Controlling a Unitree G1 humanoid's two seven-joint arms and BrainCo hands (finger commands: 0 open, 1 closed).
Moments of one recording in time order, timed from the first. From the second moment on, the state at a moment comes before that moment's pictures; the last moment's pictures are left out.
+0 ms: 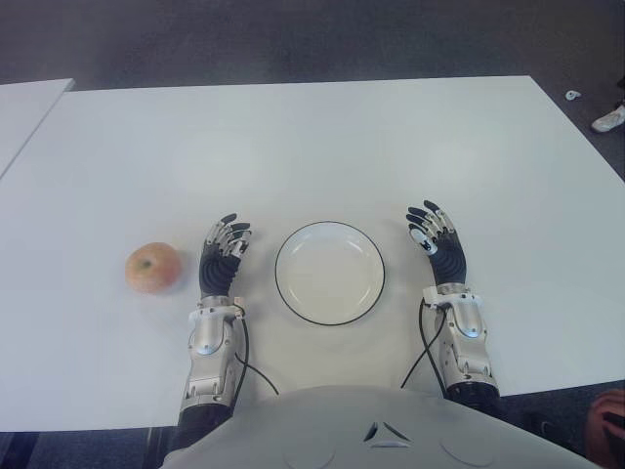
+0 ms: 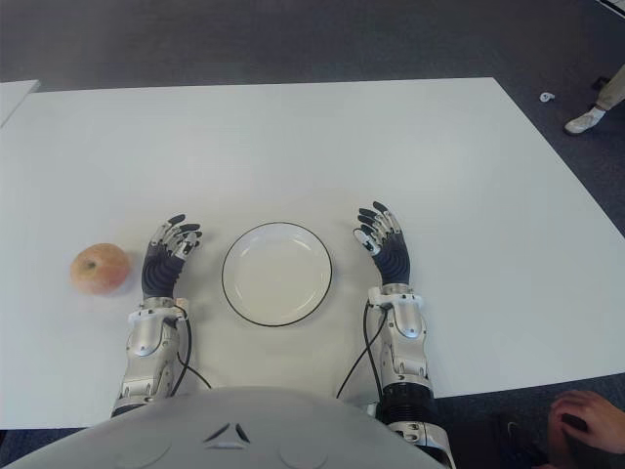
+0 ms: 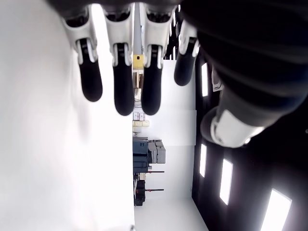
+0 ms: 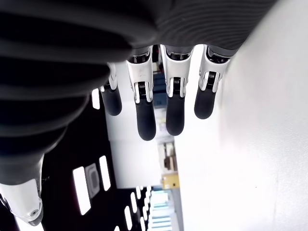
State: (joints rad) left arm 0.28 -0.04 0.08 0.16 0.00 -0.39 0.05; right arm 0.15 -0.02 -0.11 0.23 0.15 -0.33 0.14
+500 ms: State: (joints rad) left arm 0.28 -0.04 0.08 0.16 0.00 -0.38 0.05; right arm 0.15 -0.02 -0.11 0.24 0.15 -0.33 0.13
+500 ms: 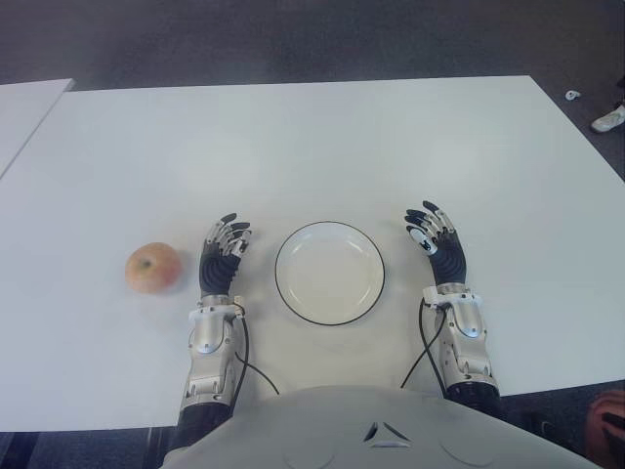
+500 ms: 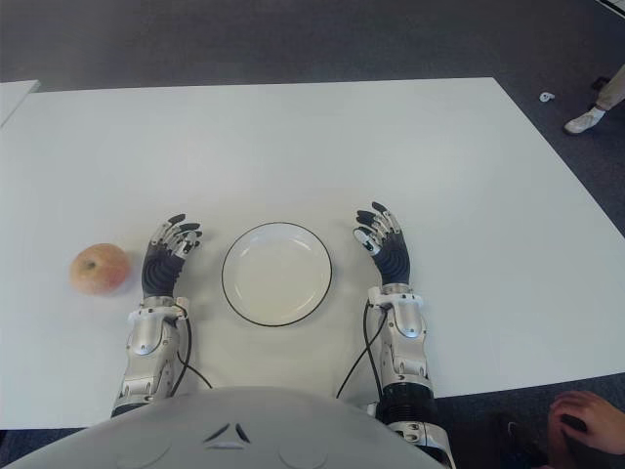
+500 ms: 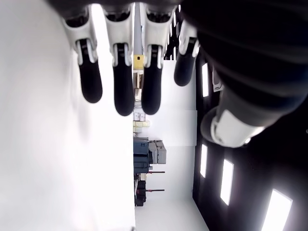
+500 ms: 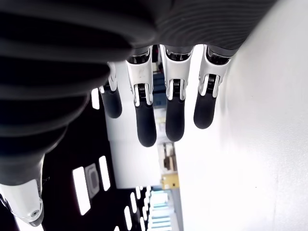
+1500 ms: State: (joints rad) left arm 0.22 0.19 0.02 0.11 0.62 -0.55 0.40; right arm 0.11 -0.03 -0.11 0.28 0.15 -0.34 0.14
